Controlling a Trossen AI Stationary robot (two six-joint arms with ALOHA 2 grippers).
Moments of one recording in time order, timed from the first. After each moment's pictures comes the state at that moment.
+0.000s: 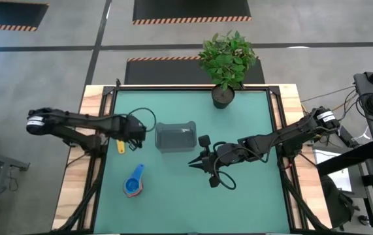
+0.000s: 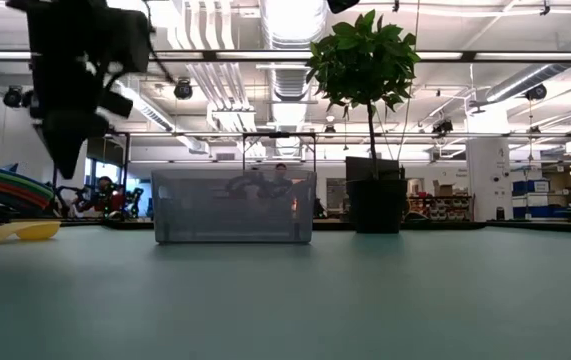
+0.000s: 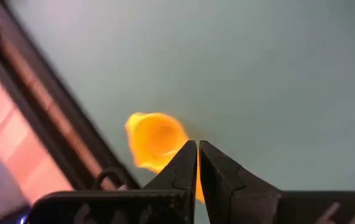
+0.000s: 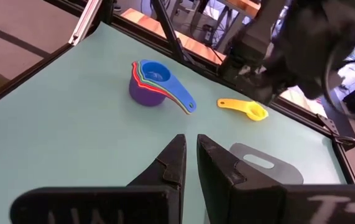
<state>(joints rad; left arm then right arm) 0.04 1.21 0.80 -1.22 -0.38 -0.80 0.30 1.52 1.10 0.03 0.16 -0.31</state>
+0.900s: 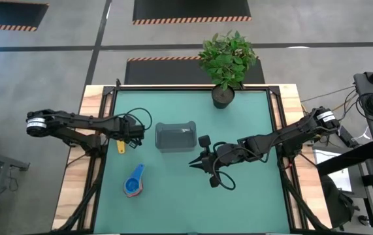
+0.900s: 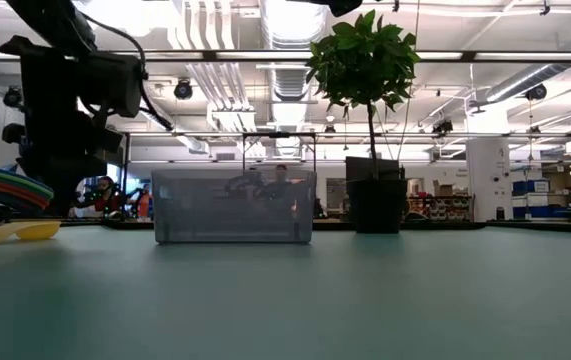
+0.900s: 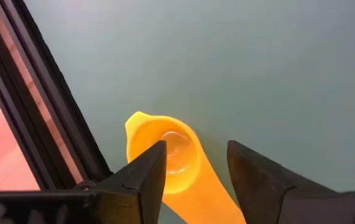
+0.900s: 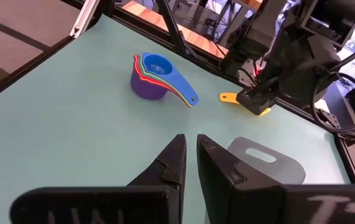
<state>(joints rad) 0.15 1.21 0.60 -1.02 -0.41 -0.86 0.30 1.52 1.10 0.01 0.16 -0.31</state>
